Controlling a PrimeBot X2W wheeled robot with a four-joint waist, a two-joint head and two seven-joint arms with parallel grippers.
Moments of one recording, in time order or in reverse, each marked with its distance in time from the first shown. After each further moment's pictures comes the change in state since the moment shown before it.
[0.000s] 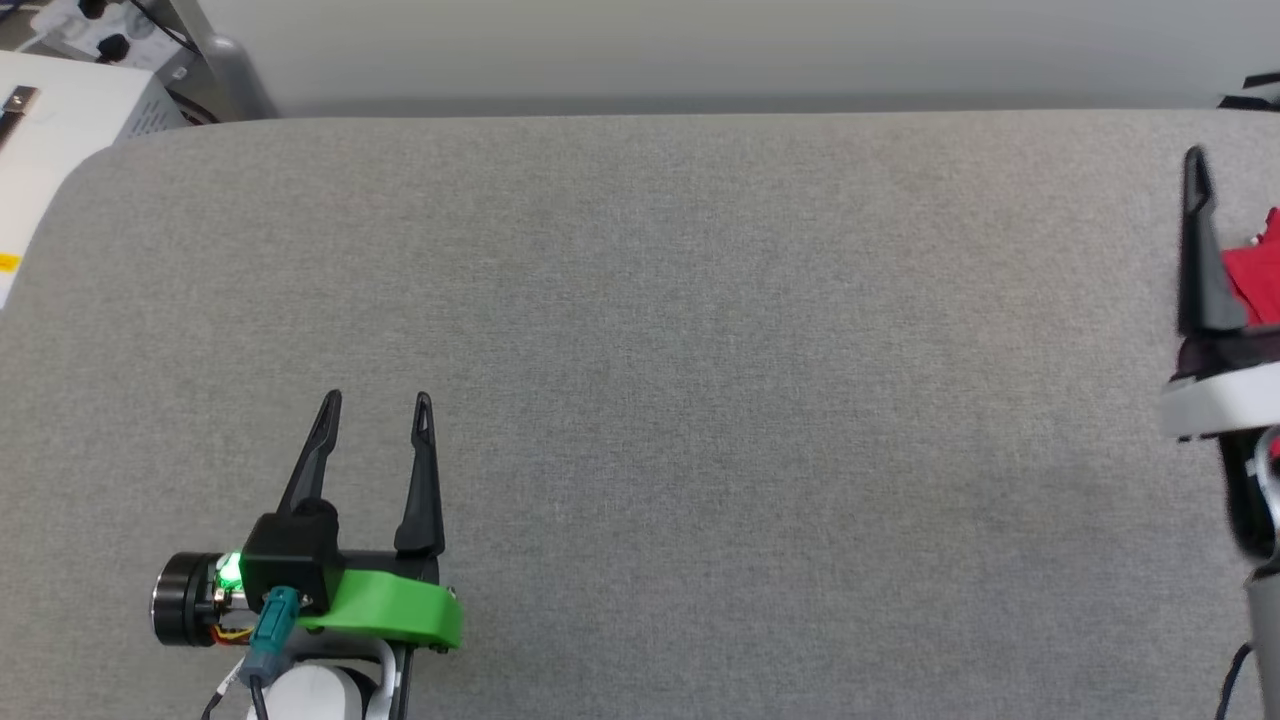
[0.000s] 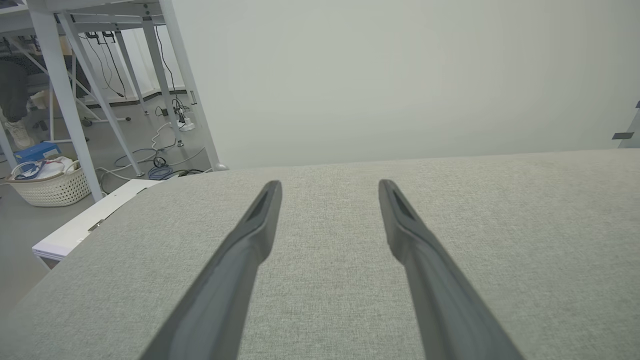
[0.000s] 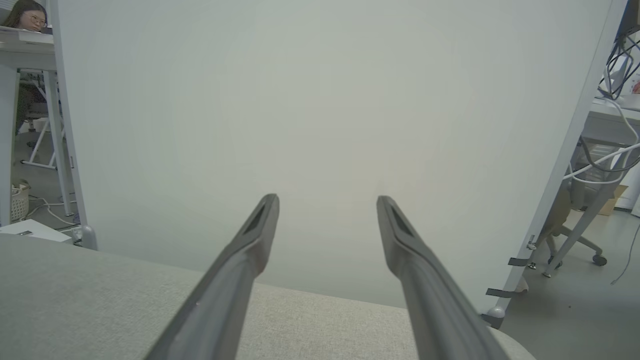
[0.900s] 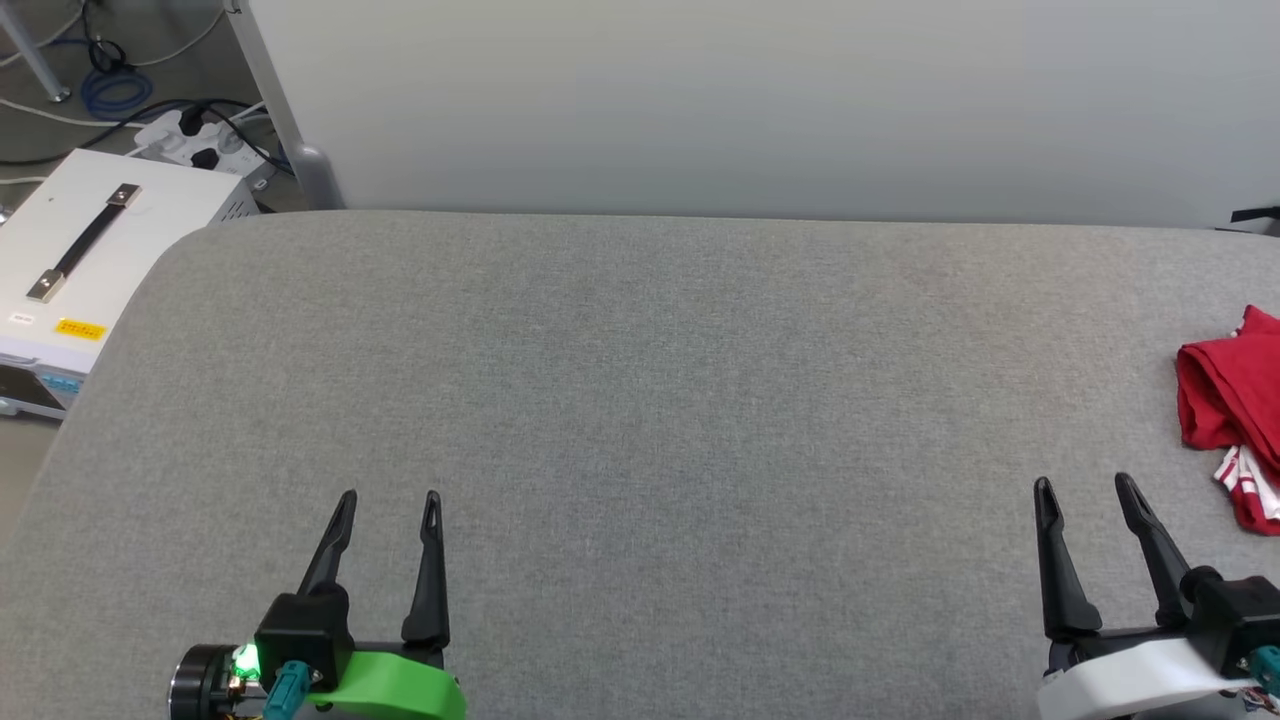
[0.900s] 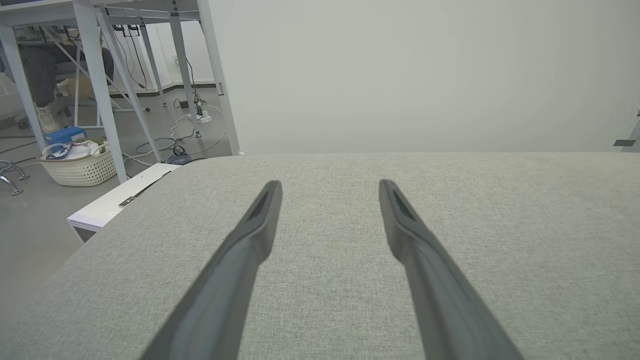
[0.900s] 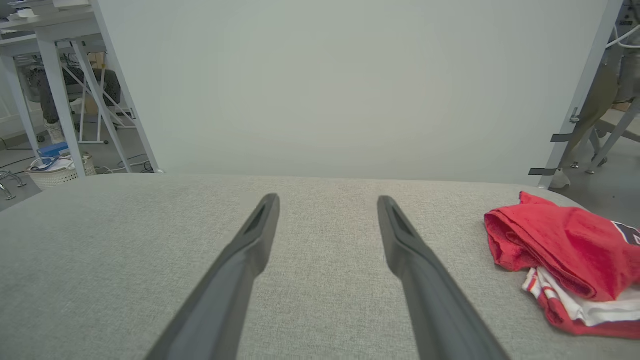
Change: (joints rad) left arm 0.127 -0.015 0.015 0.036 -0.009 -0.027 0.000; right arm 0.475 0.218 0.013 -0.089 -0.041 0.000 0.000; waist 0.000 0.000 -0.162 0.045
